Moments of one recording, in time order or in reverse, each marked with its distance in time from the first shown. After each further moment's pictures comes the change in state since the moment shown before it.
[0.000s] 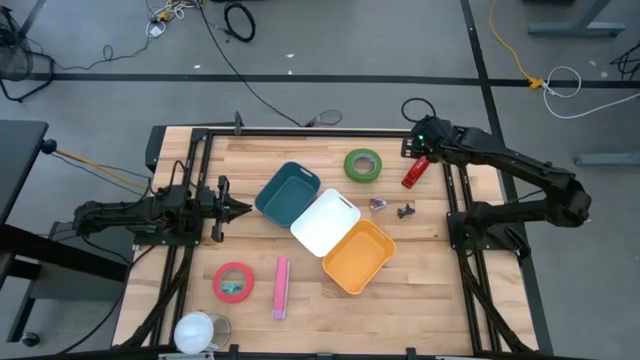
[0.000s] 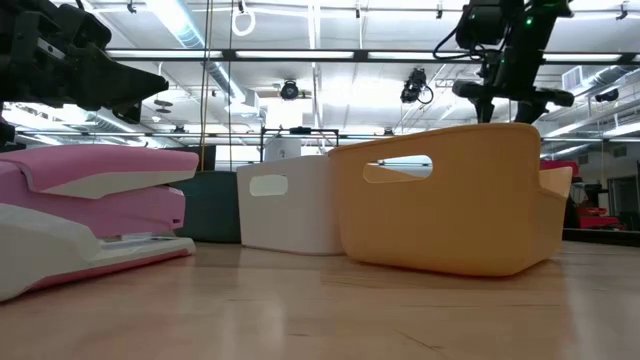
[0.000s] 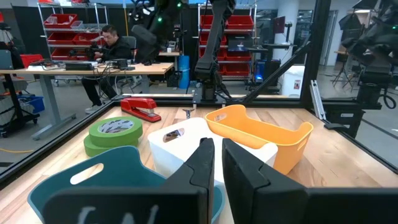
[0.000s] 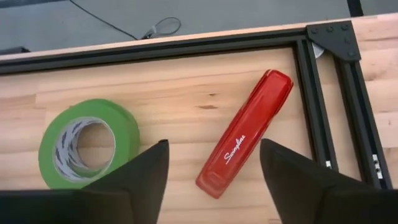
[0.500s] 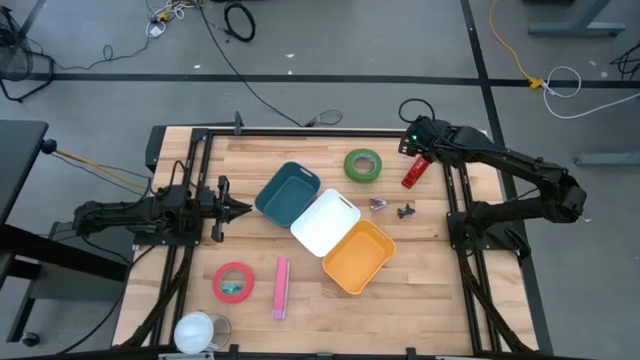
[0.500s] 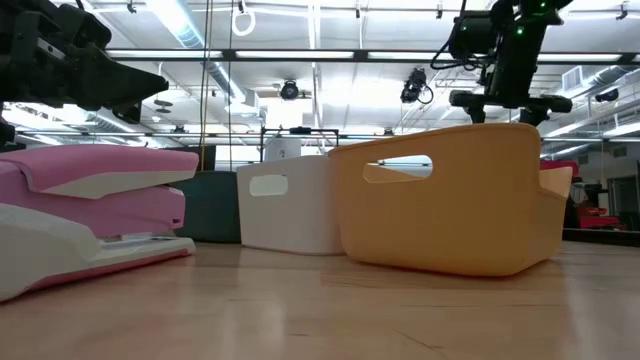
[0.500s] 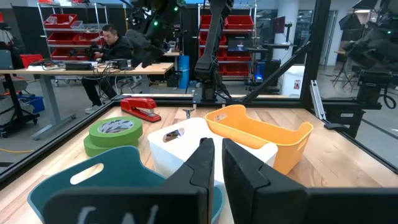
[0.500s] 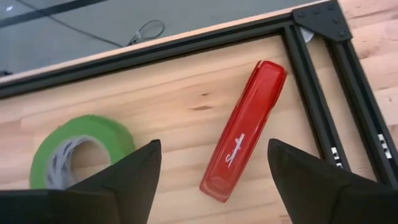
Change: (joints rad) left arm 0.000 0.000 0.000 0.000 0.000 0.000; right arm -0.011 0.061 0.000 0.001 0.028 0.141
